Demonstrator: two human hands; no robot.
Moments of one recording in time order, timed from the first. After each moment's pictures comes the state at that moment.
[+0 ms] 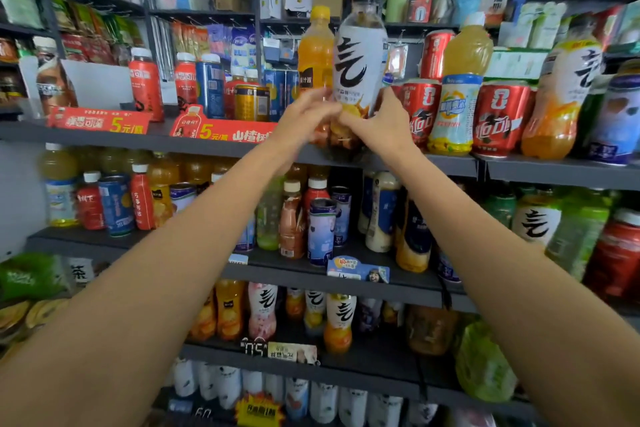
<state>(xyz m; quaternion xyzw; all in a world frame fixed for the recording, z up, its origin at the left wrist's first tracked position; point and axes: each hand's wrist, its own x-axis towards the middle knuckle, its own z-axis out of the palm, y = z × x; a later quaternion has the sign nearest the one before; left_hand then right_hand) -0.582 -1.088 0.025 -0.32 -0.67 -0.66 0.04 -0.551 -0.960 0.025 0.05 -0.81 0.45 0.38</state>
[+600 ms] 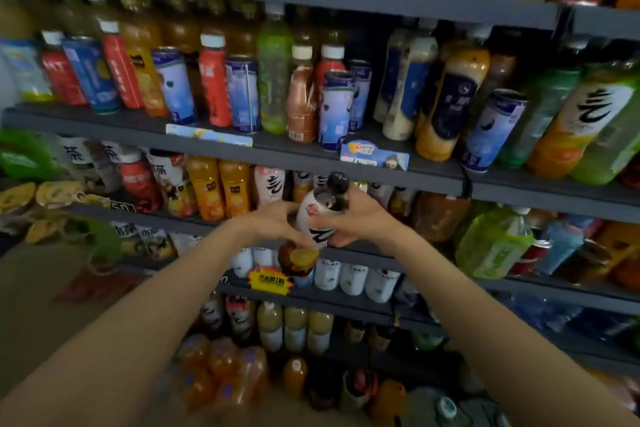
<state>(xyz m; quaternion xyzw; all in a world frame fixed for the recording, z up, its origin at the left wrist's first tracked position) -0.568 -1.153 -0.252 -0.21 -0.83 -0.42 -0.30 -0.501 -0.989 -0.217 -0.03 -0.85 0.52 -0.08</state>
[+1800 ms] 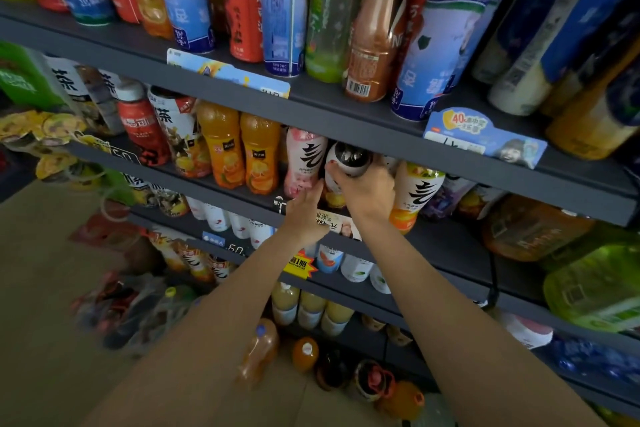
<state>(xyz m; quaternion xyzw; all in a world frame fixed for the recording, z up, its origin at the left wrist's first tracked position) -0.655 -1.134 -0.404 -0.08 -0.92 -0.35 -0.12 -0.646 -1.034 -0.339 -0.18 -0.88 0.42 0.14</state>
